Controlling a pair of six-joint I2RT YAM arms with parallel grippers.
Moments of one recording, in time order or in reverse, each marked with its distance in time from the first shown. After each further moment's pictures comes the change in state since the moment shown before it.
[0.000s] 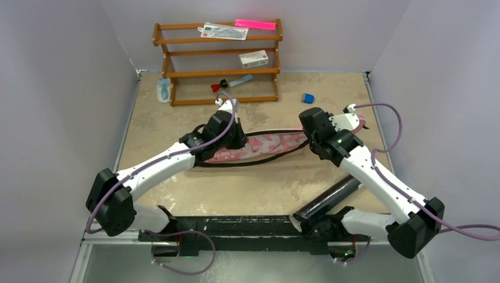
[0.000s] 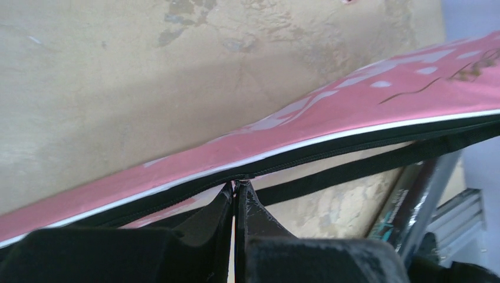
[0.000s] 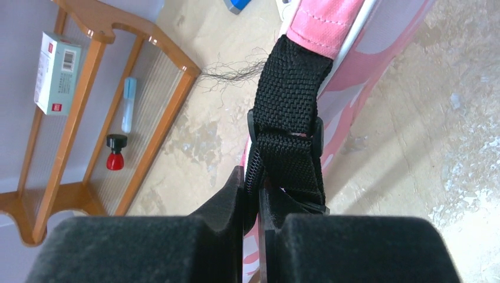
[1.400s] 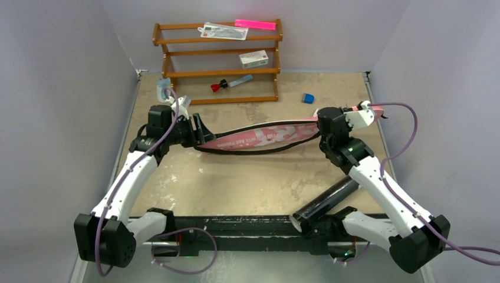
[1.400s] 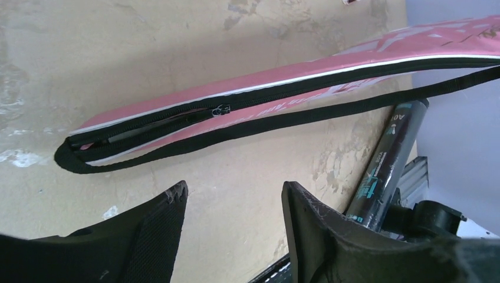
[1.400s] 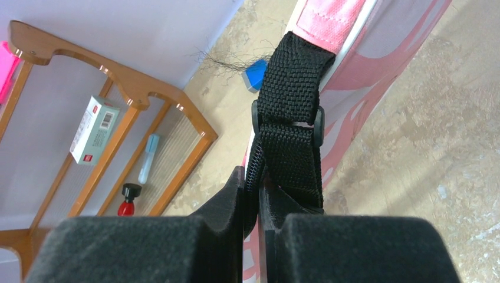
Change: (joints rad) left arm 0.578 -0.291 -0.093 -0.245 0.588 0.243; right arm -0.118 -0.109 -0.117 0.321 0.071 -0.304
